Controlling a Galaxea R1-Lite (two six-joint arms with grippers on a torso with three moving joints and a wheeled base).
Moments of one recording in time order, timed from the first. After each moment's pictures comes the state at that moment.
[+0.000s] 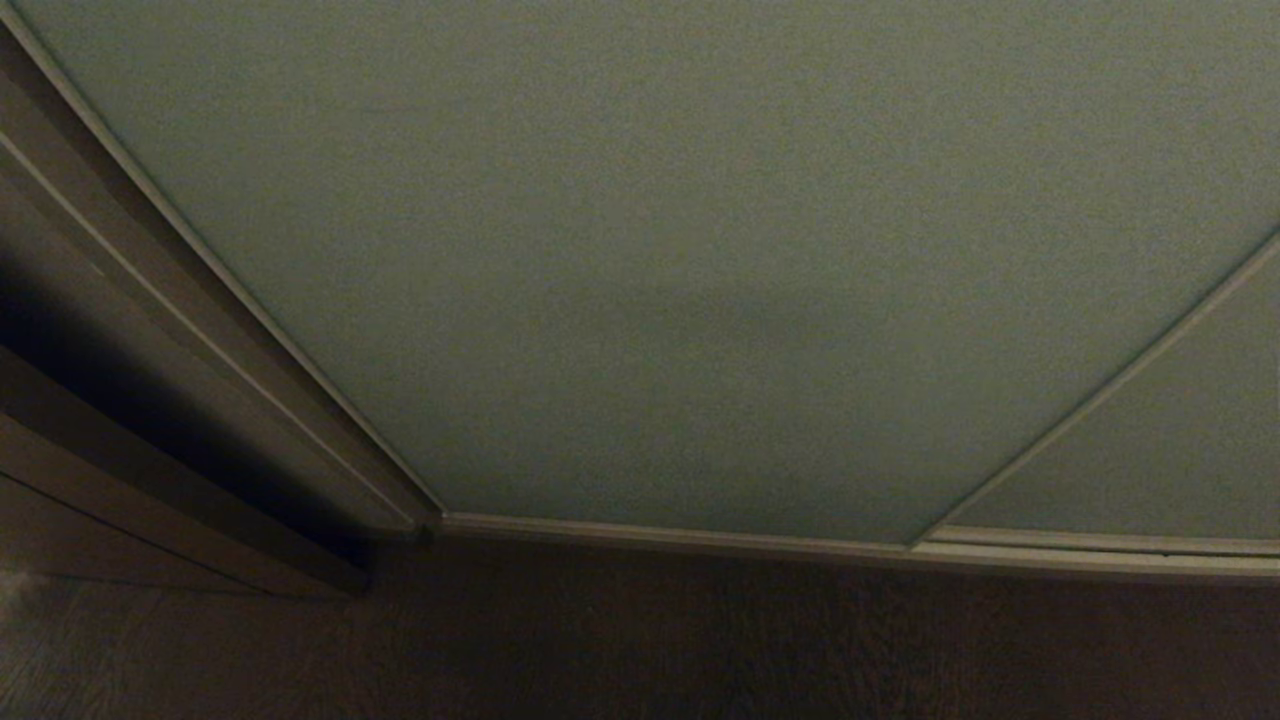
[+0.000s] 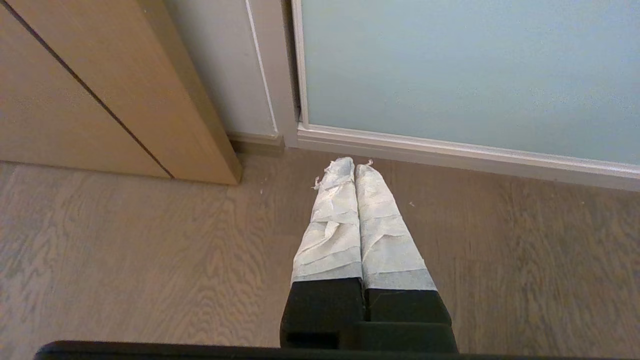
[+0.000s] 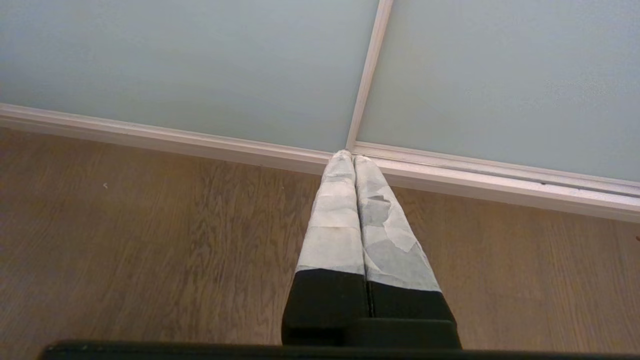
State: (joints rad) left arm 0.01 0.00 -0.02 0.02 0.00 -0.02; right arm -0.01 0.00 0.00 0.03 0.01 -0.03
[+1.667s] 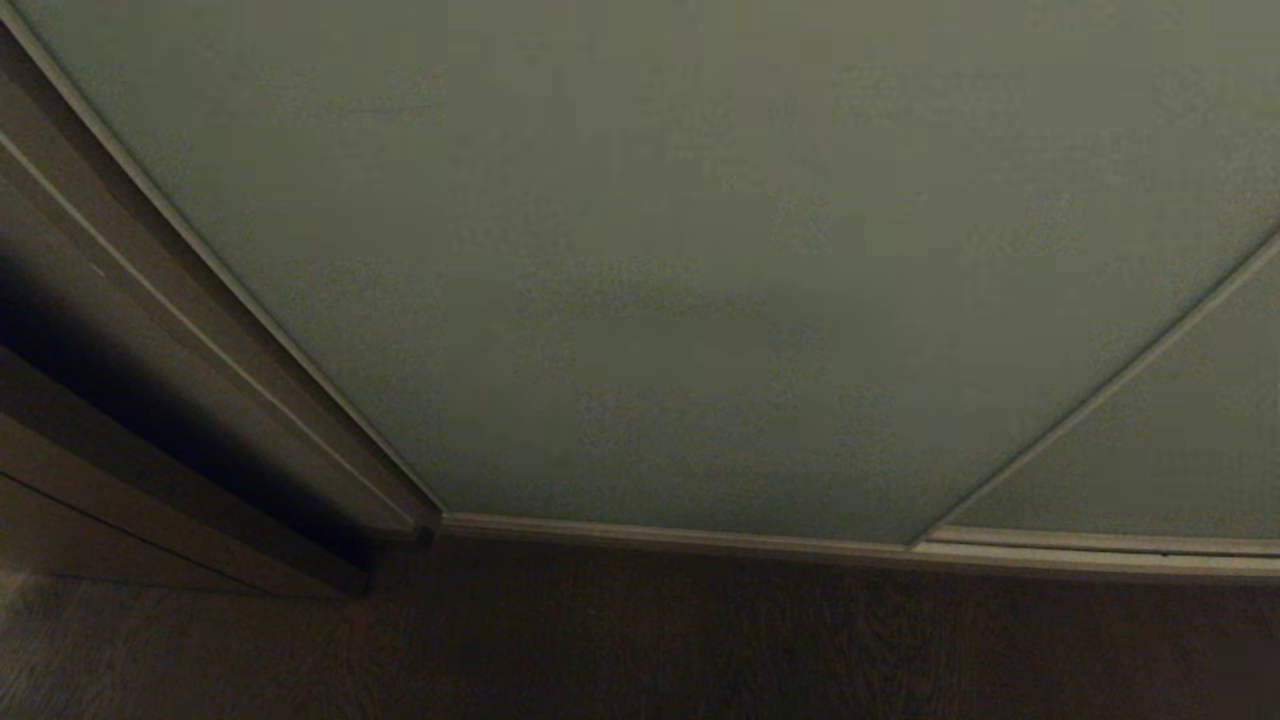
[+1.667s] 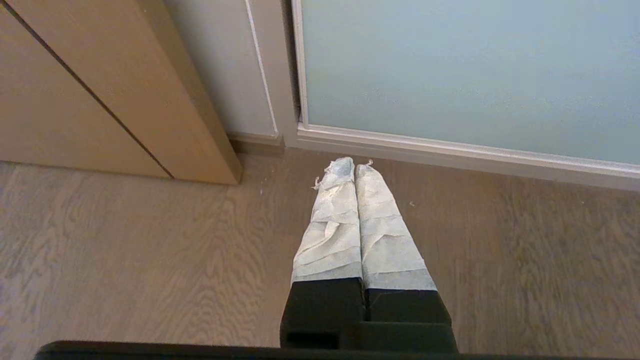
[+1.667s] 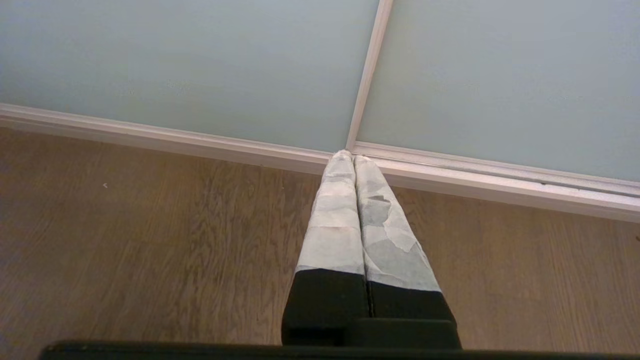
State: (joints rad) left arm 0.01 0.00 -0.02 0.02 0.00 -0.02; right arm -0.01 0.00 0.00 0.03 0.01 -0.03
